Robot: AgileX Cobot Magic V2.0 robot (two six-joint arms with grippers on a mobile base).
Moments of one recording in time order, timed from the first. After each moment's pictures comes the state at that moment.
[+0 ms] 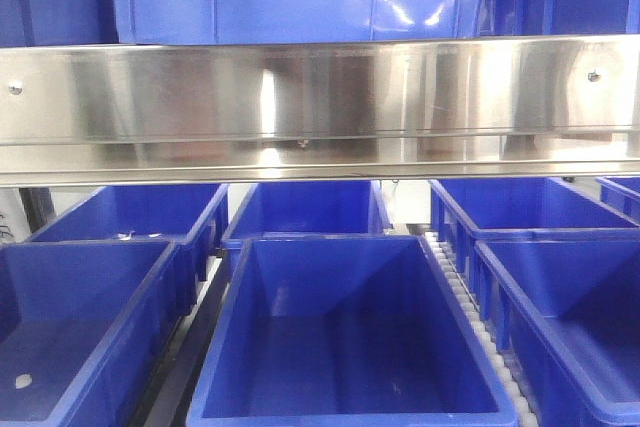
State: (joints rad) left arm -1.07 1.21 -1.15 0.98 1.08 -1.18; right arm 1.00 1.17 -1.10 -0.66 1.03 1.23
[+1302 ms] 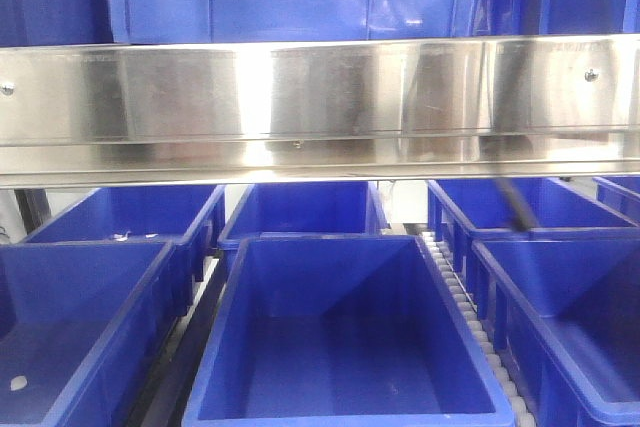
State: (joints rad) left arm -0.44 1.70 -1.54 0.25 0.68 -0.53; right arm 0.52 1.79 -1.75 -0.39 0.98 0.74
